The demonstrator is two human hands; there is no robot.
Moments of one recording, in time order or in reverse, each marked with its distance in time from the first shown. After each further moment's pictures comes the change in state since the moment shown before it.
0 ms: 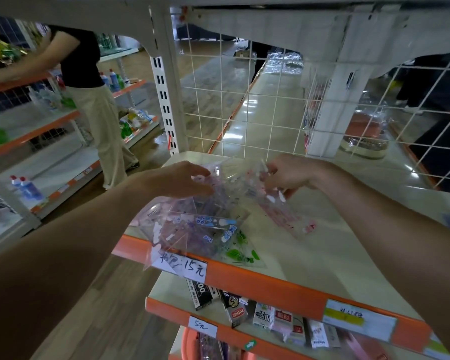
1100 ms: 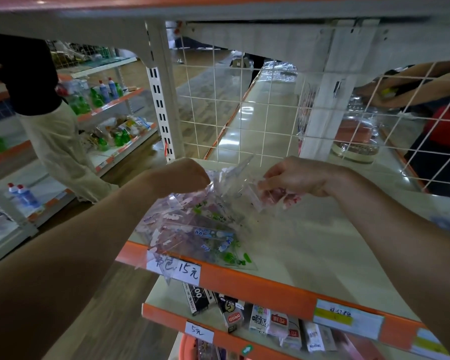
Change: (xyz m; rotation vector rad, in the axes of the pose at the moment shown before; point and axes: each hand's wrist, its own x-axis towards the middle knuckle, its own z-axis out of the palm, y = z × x) left_hand -0.012 0.036 -0.013 -0.236 -0.010 -0.067; right_hand -0.031 0.007 -0.013 0.210 -0.044 -0.061
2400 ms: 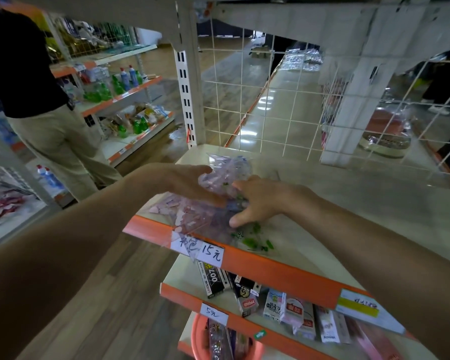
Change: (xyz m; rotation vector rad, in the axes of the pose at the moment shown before) left_hand -0.028 -0.037 -0.005 0.277 -0.216 -0.137; right_hand 0.020 -0.034 0.094 -0.779 -0.107 -0.106
